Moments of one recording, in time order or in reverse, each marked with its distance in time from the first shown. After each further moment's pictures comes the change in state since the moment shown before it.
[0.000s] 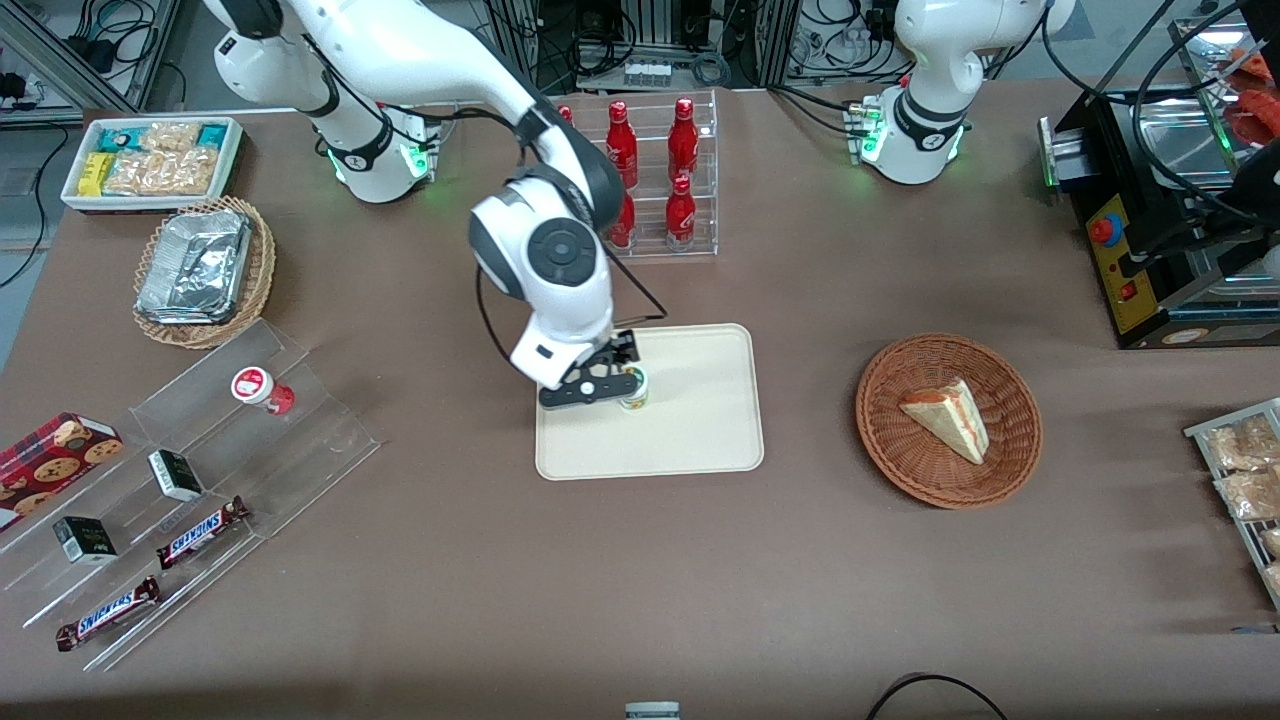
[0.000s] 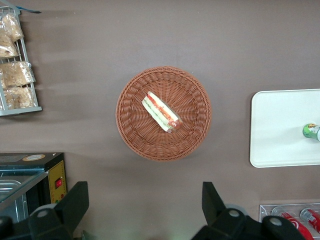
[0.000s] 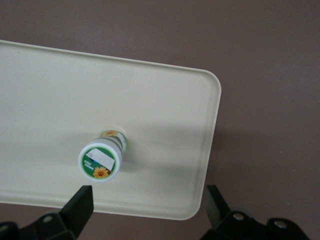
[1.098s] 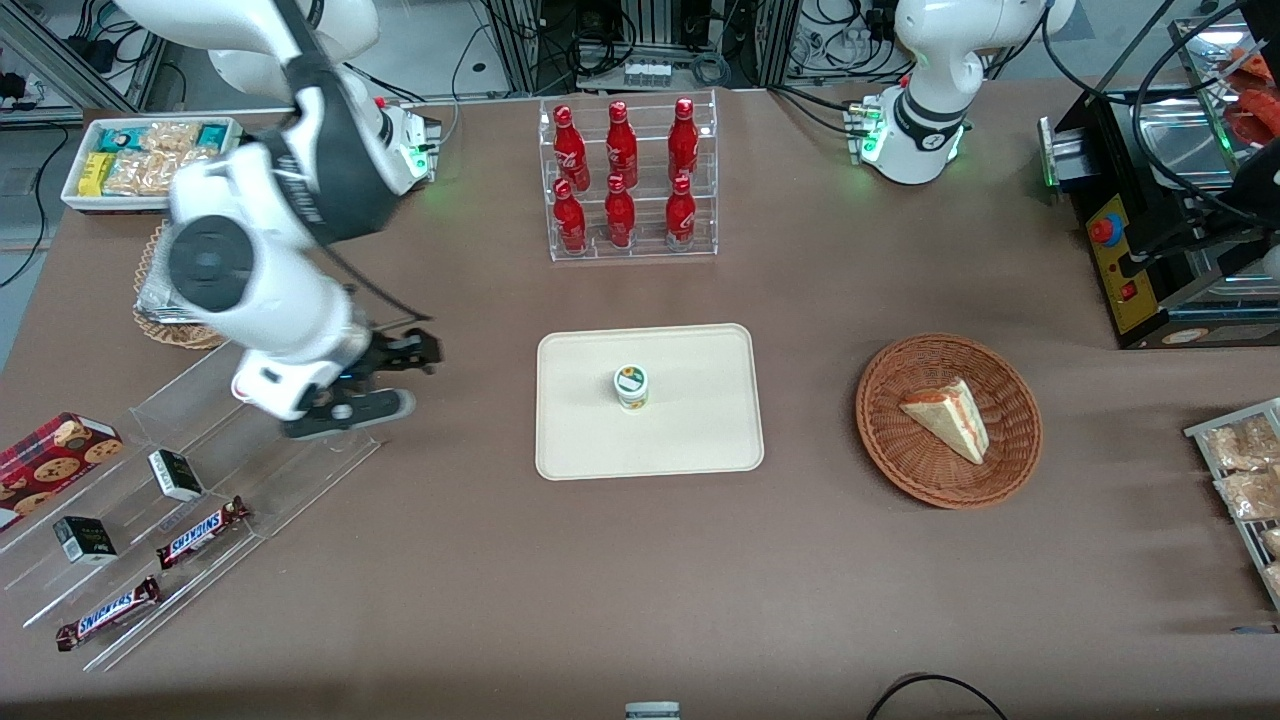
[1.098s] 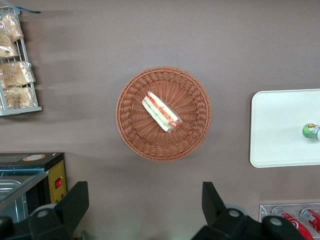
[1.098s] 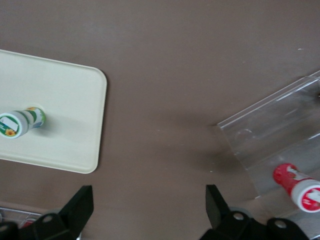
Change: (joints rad) arm -0.379 -0.266 -0.002 -0.042 0.000 -0.267 -0.418
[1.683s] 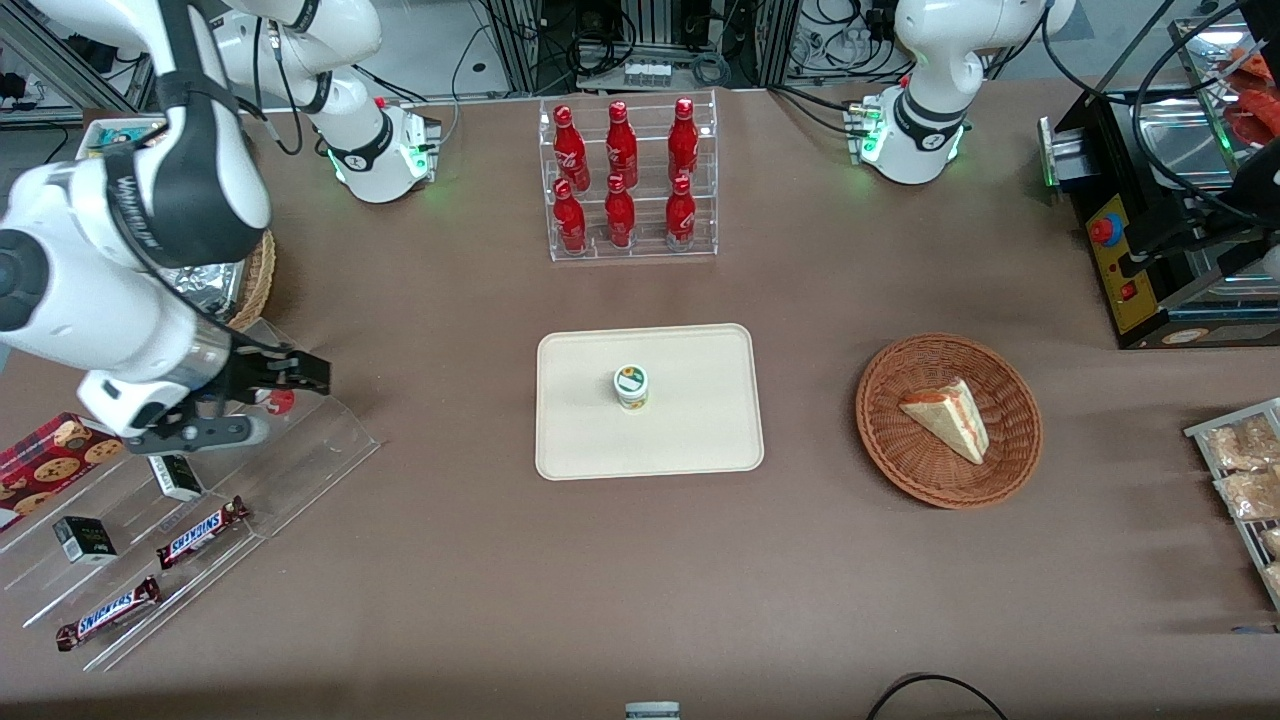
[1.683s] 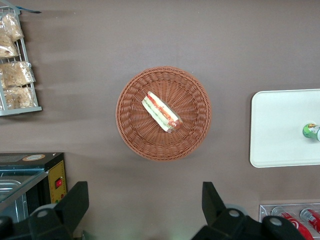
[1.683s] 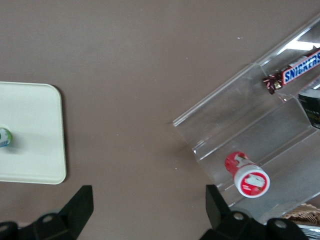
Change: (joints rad) arm -0.201 -0.047 0.024 -0.046 0.000 0.009 -0.035
